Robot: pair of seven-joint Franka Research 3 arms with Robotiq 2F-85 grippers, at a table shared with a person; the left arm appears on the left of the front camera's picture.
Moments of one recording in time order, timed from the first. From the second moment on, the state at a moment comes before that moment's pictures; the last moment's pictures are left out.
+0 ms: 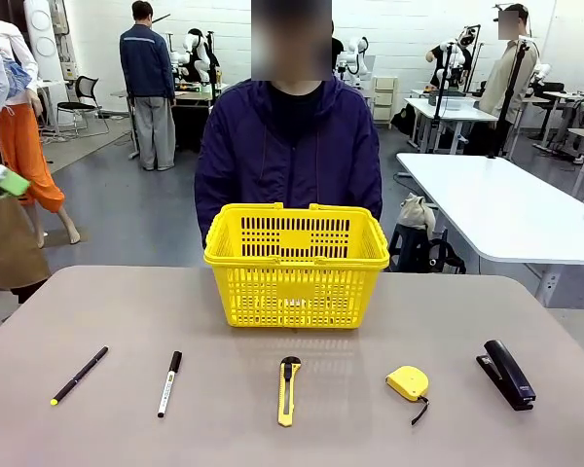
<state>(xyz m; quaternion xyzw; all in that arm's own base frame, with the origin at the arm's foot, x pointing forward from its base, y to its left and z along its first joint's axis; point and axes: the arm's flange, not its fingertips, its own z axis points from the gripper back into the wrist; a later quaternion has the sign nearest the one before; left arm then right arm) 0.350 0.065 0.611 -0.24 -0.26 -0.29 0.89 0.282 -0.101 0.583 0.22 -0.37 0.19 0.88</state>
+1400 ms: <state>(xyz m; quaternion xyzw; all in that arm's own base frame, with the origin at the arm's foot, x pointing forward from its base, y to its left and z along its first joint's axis) 0.290 0.185 0.611 -0.27 -0.33 -0.28 0.86 0.205 -0.214 0.590 0.28 -0.40 0.18 0.85</state>
